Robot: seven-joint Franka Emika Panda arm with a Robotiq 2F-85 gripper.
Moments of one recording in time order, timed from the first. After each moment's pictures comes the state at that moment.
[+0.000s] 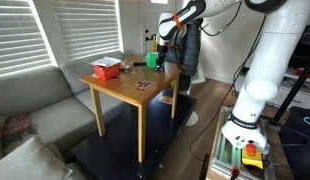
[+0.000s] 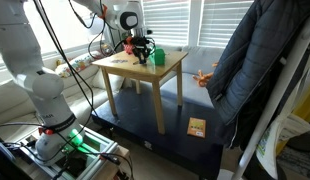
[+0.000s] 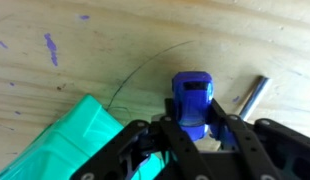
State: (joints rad) arm -0.08 0.03 -0.15 -2.11 0.04 2.26 -0.38
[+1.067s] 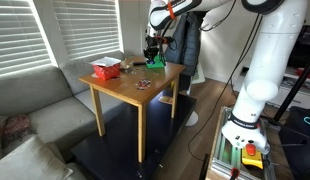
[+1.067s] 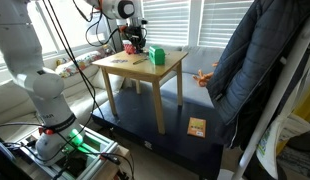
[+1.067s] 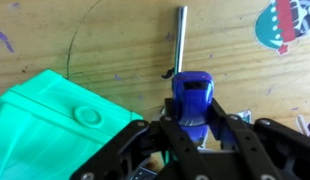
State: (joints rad) arm -0.06 0.08 -0.07 -1.93 0.03 2.15 0.03
